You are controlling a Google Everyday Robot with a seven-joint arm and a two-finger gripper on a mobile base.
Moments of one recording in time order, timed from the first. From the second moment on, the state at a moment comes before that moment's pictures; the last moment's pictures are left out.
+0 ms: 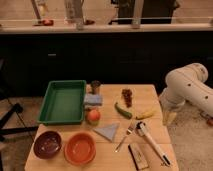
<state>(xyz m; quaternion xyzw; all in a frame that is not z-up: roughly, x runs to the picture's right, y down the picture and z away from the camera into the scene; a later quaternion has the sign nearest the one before) 0.286 0.111 0.683 -0.28 0.02 0.02 0.96</state>
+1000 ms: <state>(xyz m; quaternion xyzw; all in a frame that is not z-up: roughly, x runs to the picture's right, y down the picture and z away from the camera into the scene) 0.287 0.113 0.684 -0.29 0.02 0.03 0.96</state>
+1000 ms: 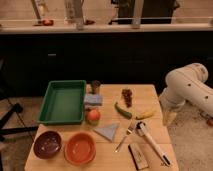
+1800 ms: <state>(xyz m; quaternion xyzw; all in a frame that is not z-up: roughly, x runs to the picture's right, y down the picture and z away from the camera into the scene) 0.271 0.176 0.686 -0.29 0.02 0.17 0.94</state>
